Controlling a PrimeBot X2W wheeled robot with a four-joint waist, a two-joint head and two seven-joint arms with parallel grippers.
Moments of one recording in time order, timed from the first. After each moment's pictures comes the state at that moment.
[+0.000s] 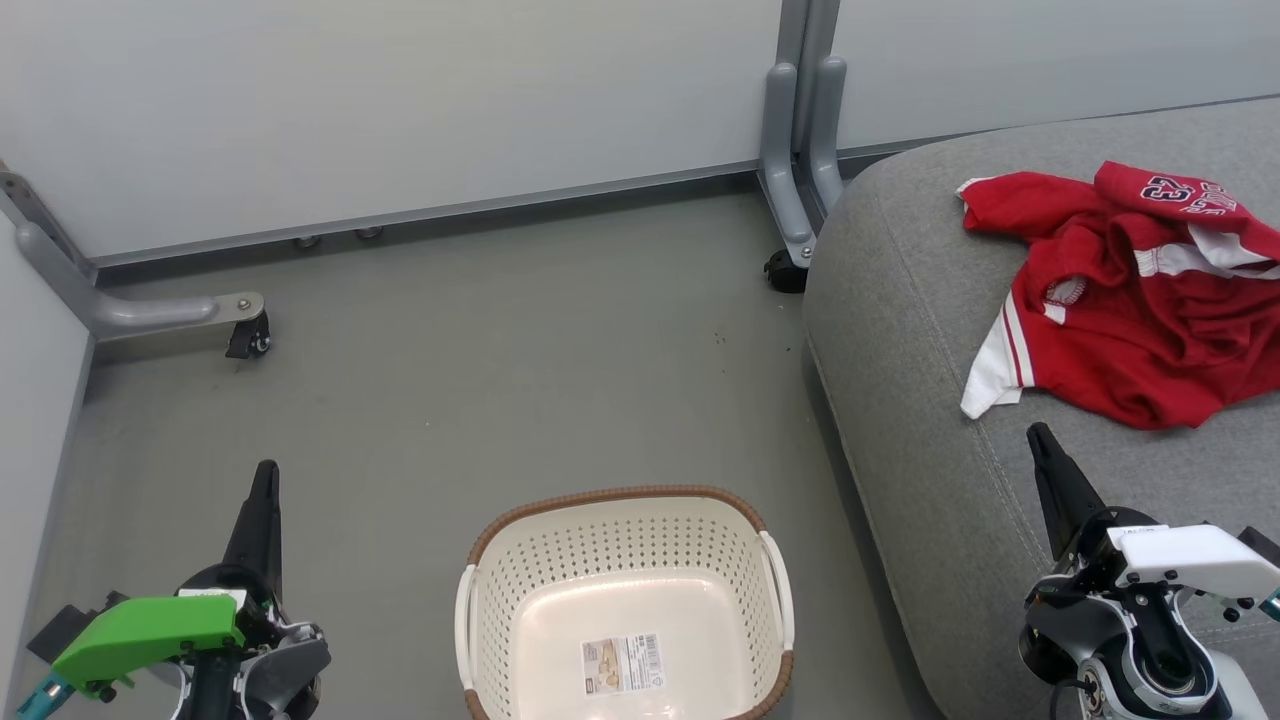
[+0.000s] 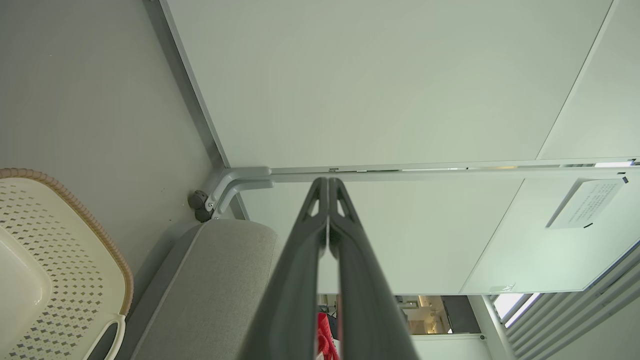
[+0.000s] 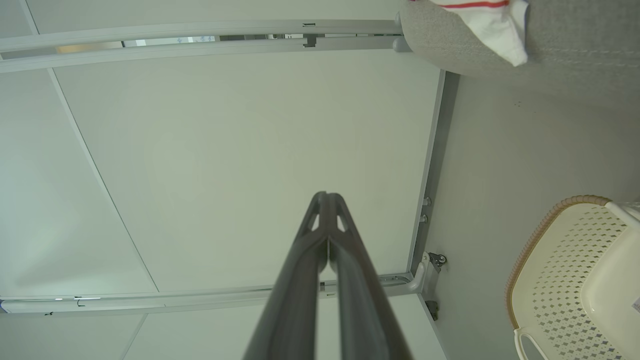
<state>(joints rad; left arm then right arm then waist) -0.10 0.06 0.10 0.25 -1.63 -0.13 0.10 -0.10 -0.06 -0.10 0.24 1.63 0.13 0.10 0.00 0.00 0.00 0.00</state>
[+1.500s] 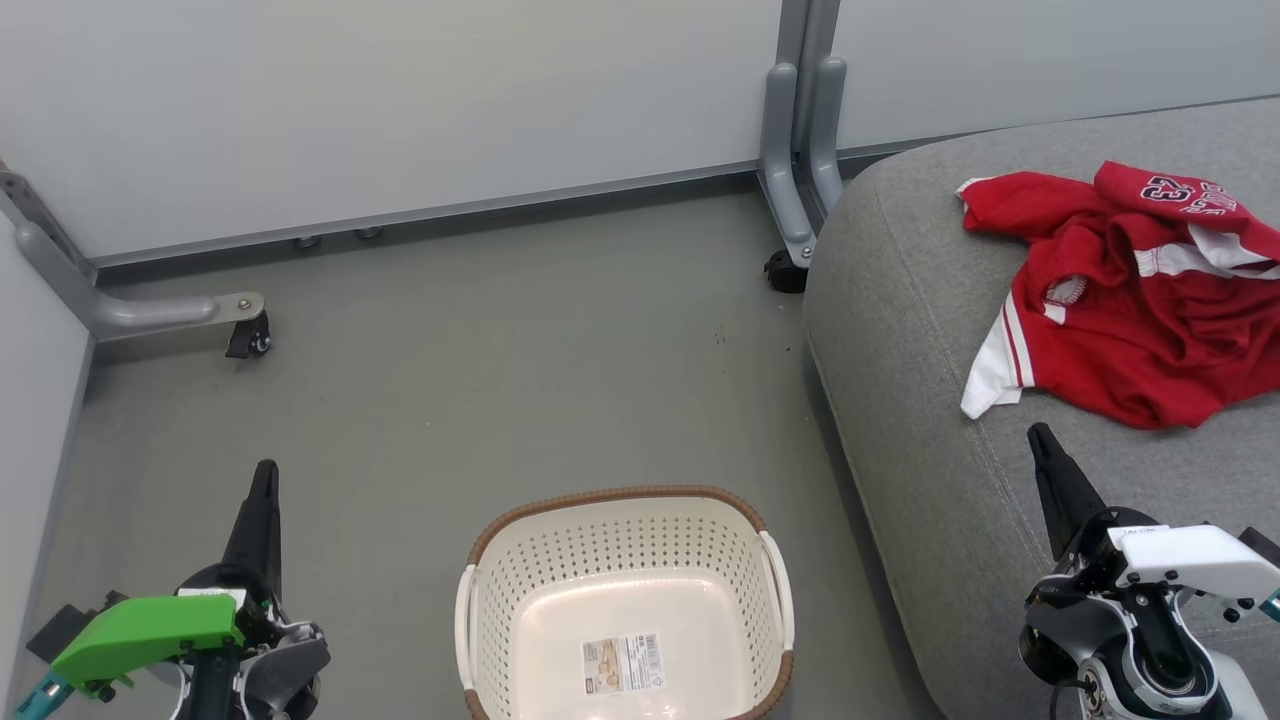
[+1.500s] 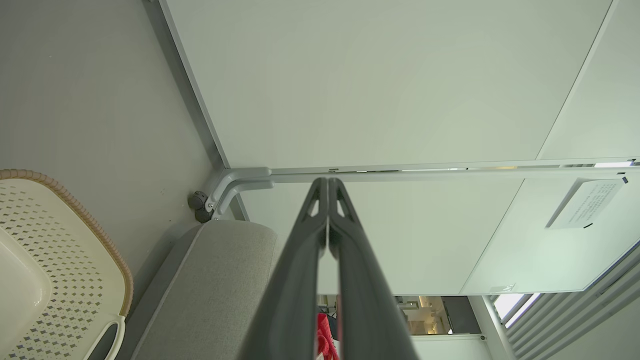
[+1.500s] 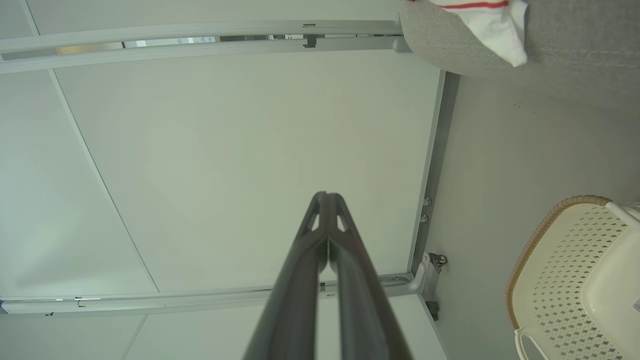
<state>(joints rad) -0.10 0.06 0.11 0.25 -1.62 -0.13 0.11 -0.11 -0.05 -0.11 0.24 1.62 0.13 0.11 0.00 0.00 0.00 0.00</state>
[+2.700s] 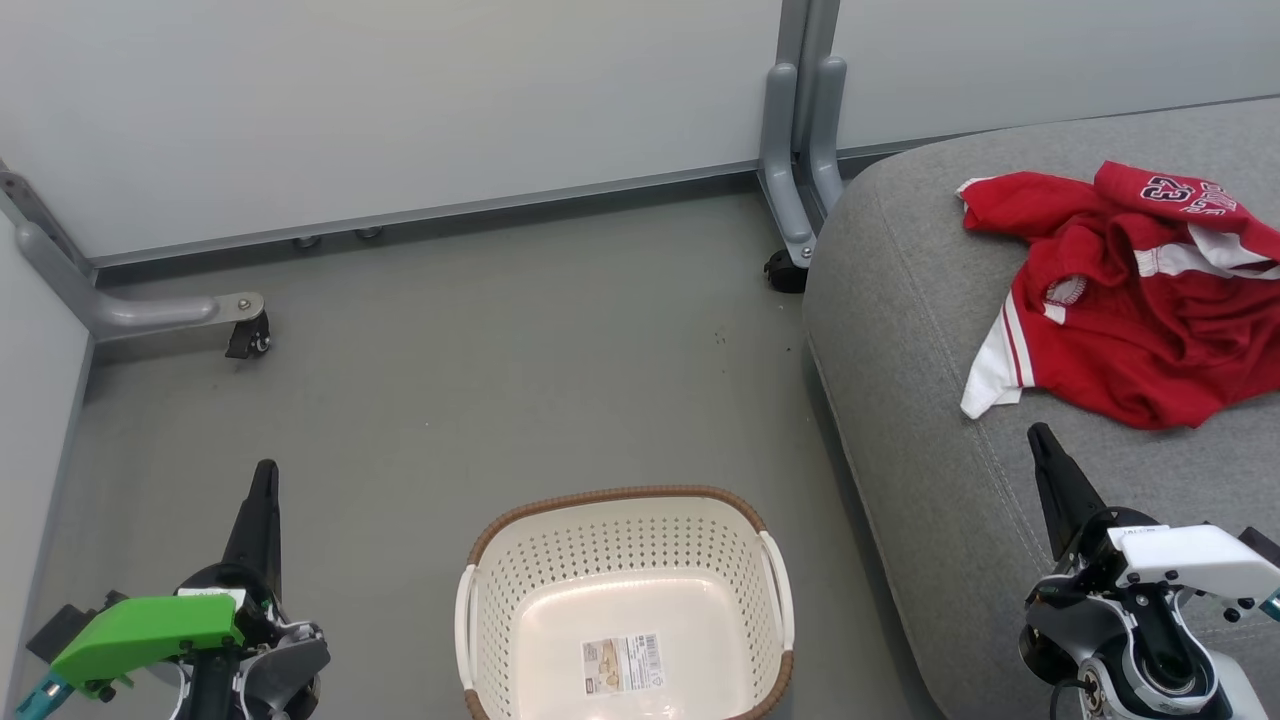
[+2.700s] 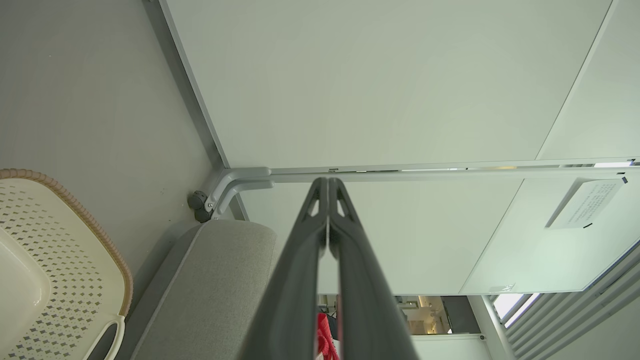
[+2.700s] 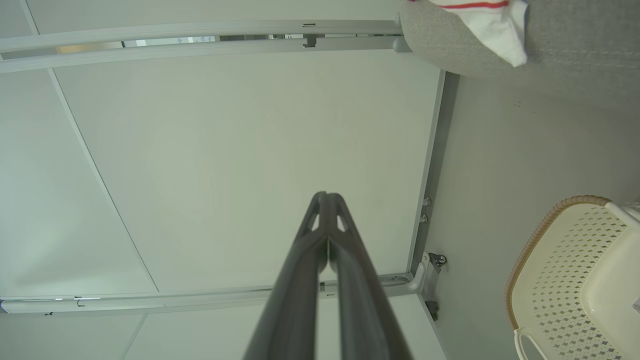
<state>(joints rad) -0.10 0.05 0.11 0.25 -1.62 -0.13 0.11 -0.11 -0.05 -0.11 0.24 1.62 0.13 0.11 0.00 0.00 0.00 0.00</state>
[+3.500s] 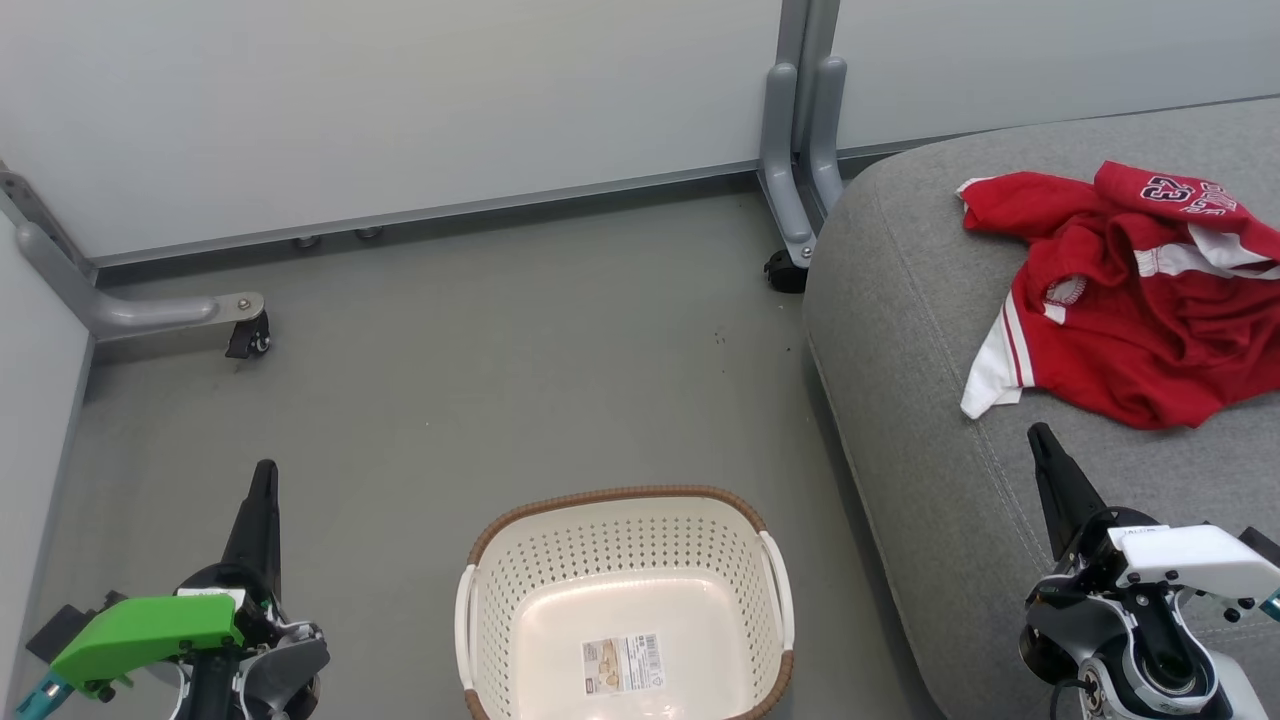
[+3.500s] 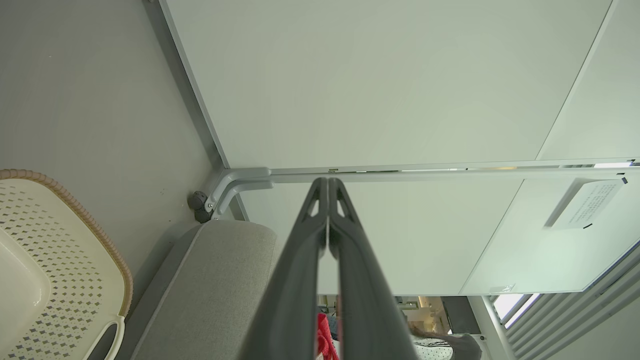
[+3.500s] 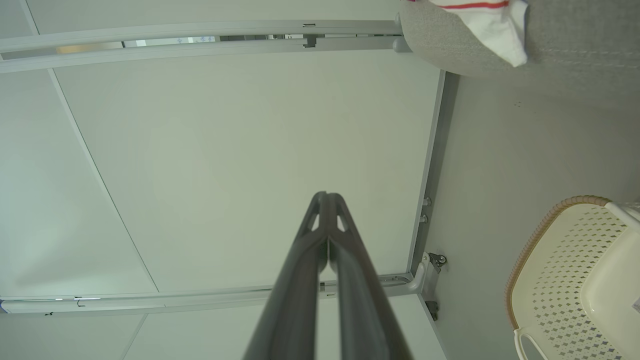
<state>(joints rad) -0.10 0.05 0.11 0.25 -1.62 -0.13 0.11 -0.11 -0.05 -0.11 0.24 1.62 0.13 0.11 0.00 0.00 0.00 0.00</state>
